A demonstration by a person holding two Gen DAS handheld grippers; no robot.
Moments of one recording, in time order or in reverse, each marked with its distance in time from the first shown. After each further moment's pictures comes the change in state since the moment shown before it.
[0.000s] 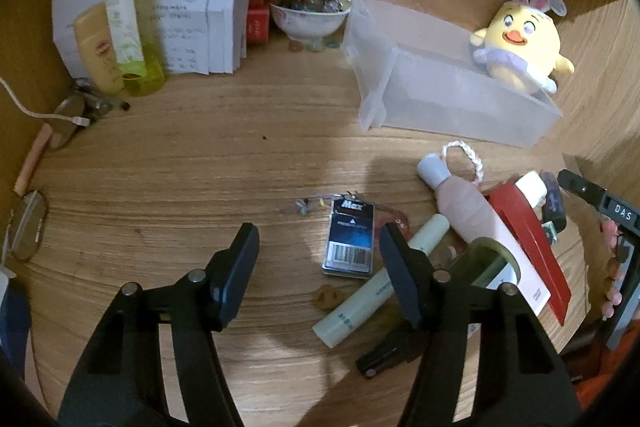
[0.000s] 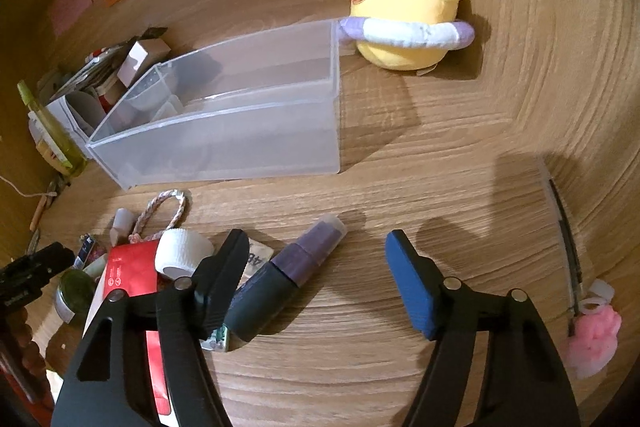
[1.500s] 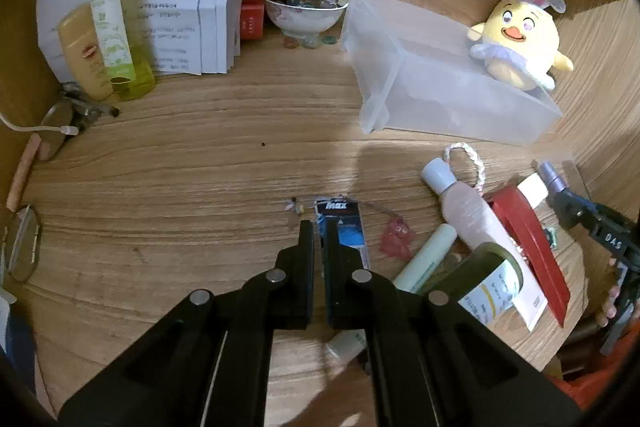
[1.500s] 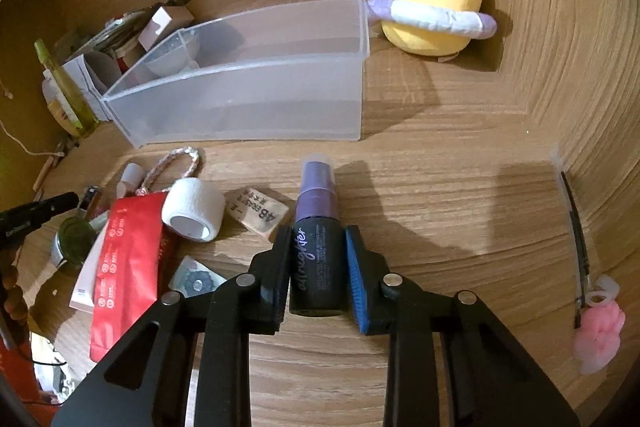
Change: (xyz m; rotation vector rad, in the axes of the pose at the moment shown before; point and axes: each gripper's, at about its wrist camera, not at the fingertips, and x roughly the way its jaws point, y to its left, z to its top) left arm 0.006 0.006 0.010 0.021 0.038 -0.017; right arm -0.002 0.006 -0.018 -0.086 0.030 0.031
